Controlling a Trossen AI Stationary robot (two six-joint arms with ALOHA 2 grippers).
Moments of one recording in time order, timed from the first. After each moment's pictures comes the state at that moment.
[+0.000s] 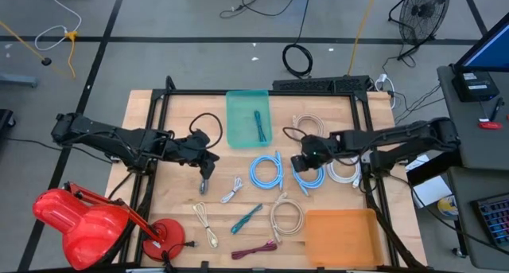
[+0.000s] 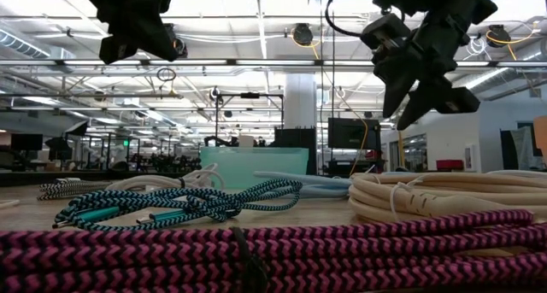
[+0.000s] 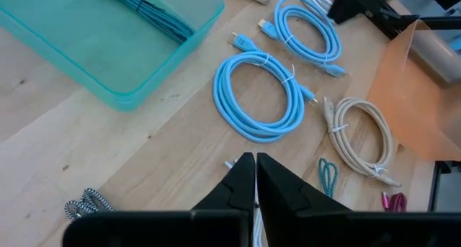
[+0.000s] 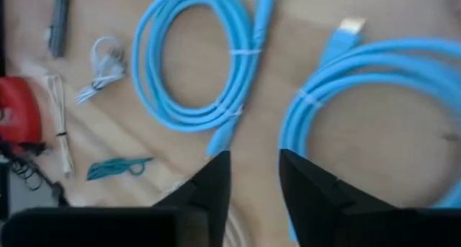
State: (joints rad) left arm -0.16 1.07 0.84 -0.53 -0.25 -0.82; right arm 0.00 1.26 0.77 -0.49 -0.10 1.24
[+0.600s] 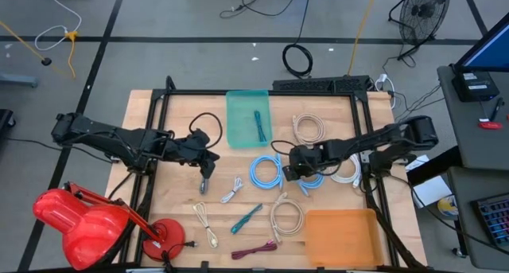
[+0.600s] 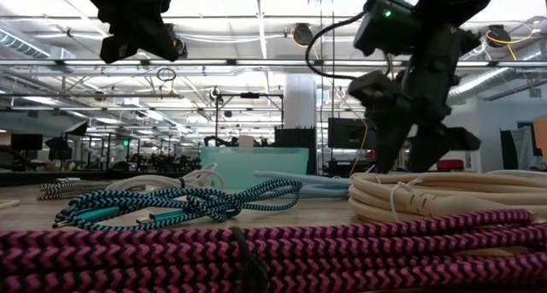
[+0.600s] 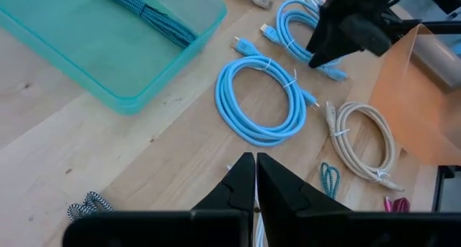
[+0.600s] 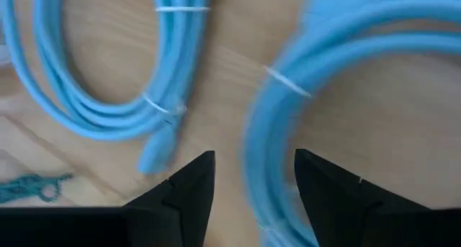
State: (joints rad) left arm -0.16 1.07 0.84 -0.52 -0.26 -0.82; right arm 0.04 1.52 0.76 -0.36 -0.10 1.27
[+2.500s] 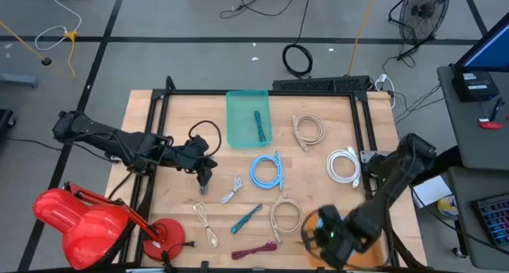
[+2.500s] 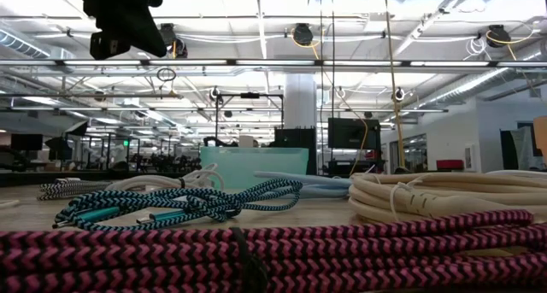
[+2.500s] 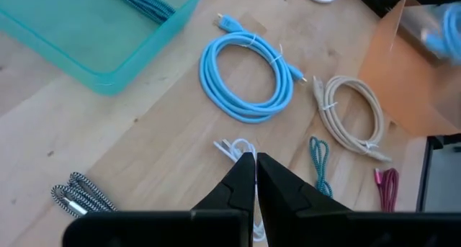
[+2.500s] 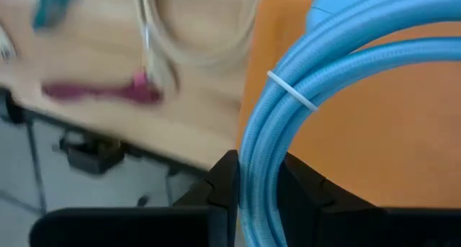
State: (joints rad) left arm -0.24 1.07 0.84 -0.55 -0.26 -0.85; right arm 0.85 1.70 1.40 -0.99 0.11 2.24
